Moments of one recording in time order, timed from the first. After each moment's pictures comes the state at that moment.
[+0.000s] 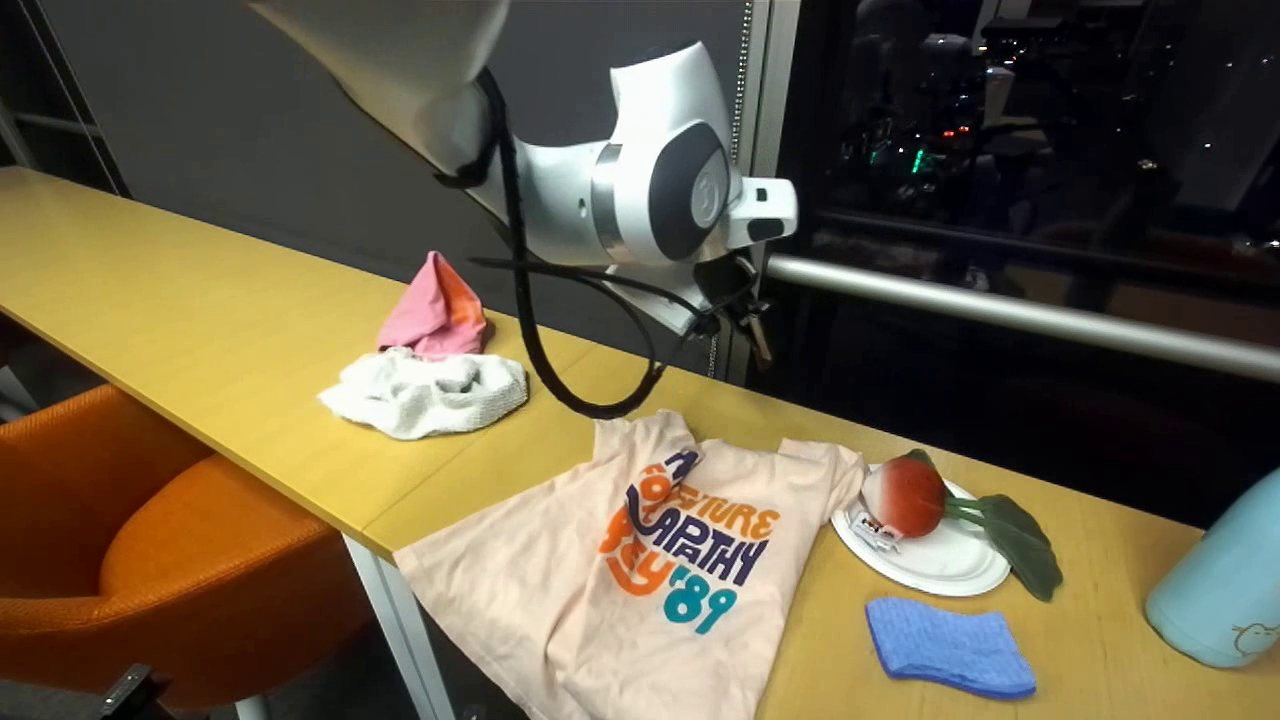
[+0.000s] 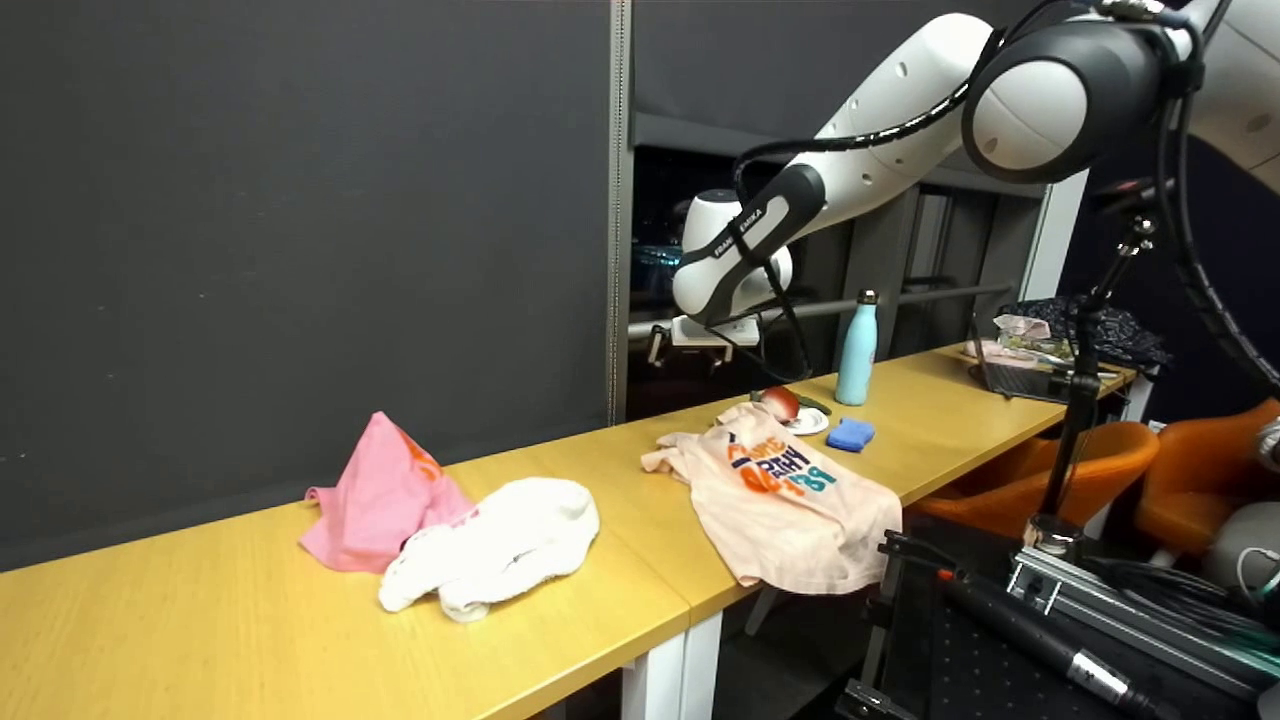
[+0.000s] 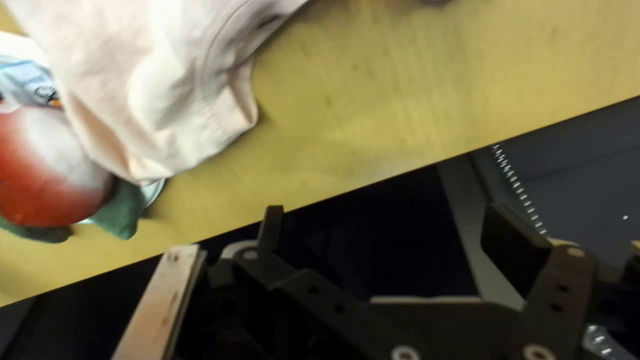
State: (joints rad) arm -0.06 0.90 -0.37 -1.41 0.08 2.64 0.52
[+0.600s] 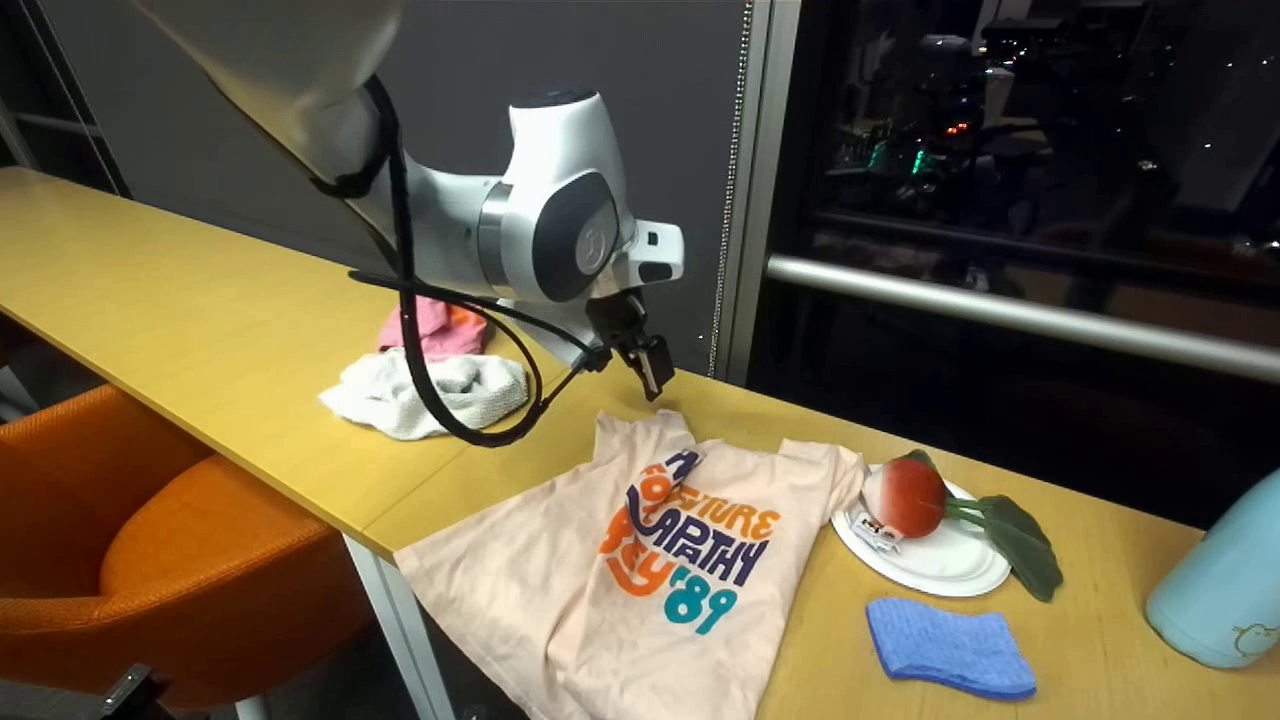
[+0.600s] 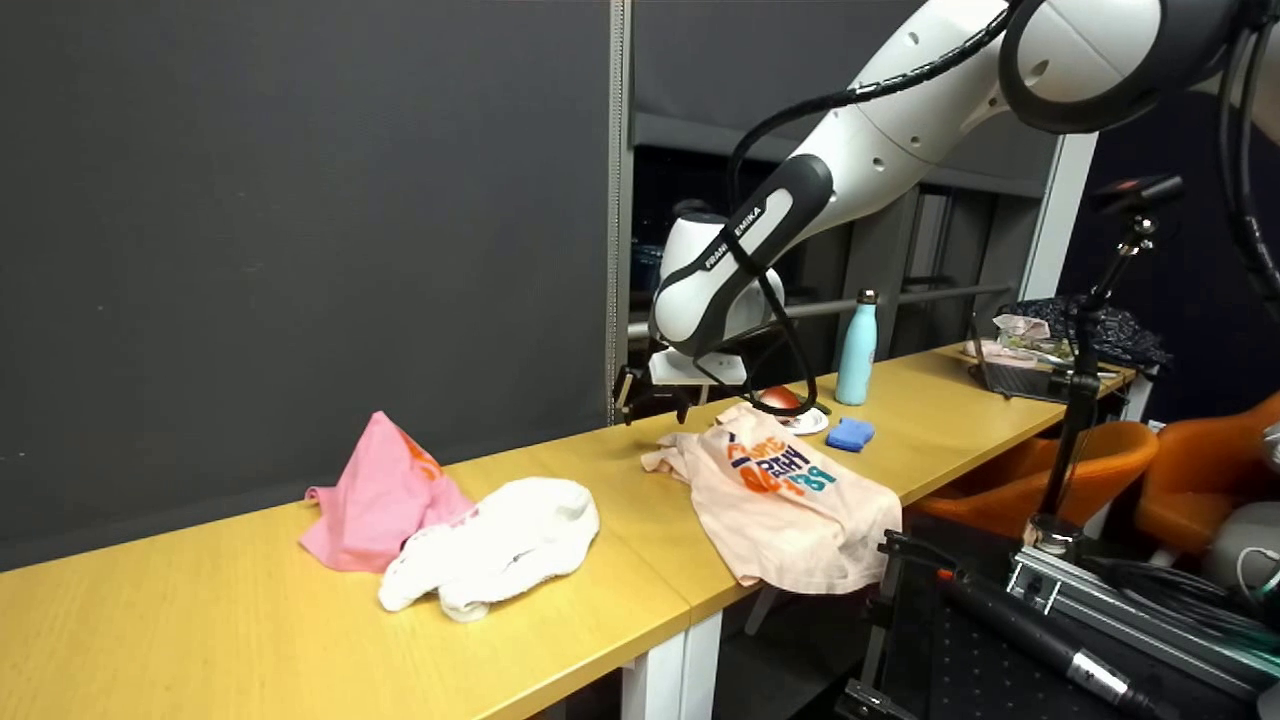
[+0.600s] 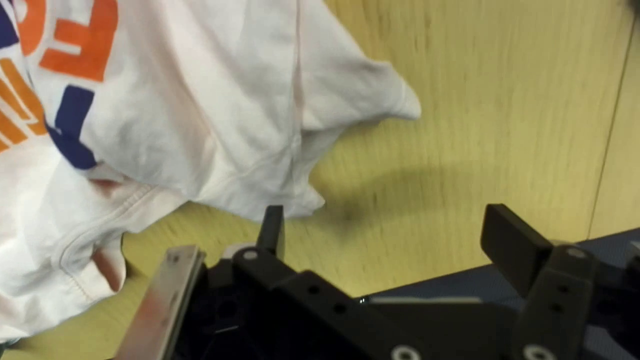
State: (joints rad) arm -0.03 0.81 -0.20 -1.63 0.09 2.73 0.46
